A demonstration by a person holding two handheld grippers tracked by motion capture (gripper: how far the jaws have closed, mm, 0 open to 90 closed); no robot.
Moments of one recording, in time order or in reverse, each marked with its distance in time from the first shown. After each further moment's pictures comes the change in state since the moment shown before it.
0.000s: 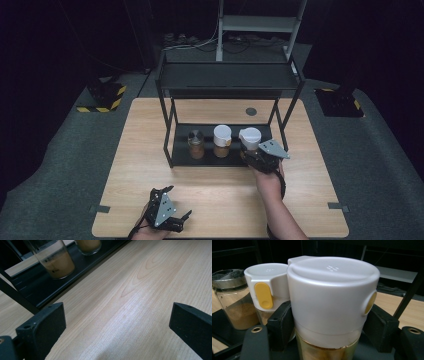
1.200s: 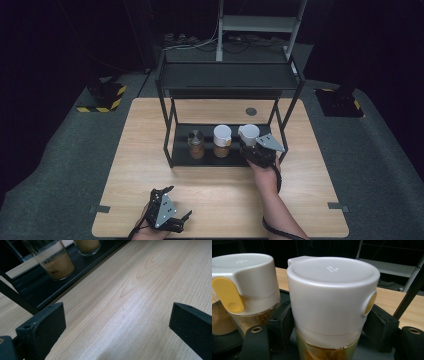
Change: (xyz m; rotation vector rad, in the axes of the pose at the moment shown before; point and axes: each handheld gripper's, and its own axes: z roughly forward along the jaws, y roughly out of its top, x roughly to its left) left arm -0.002 0.000 0.000 -0.001 0.003 0.017; right arm -0.003 -0.001 0.027 0.038 -0.032 0.012
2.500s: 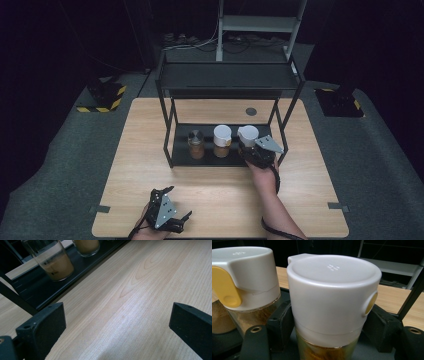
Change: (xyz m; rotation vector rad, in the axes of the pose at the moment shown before) left arm 0.000 -0.001 0.000 -0.004 -0.002 0.006; right arm -0.001 -0.010 0.005 -0.006 0.009 0.010
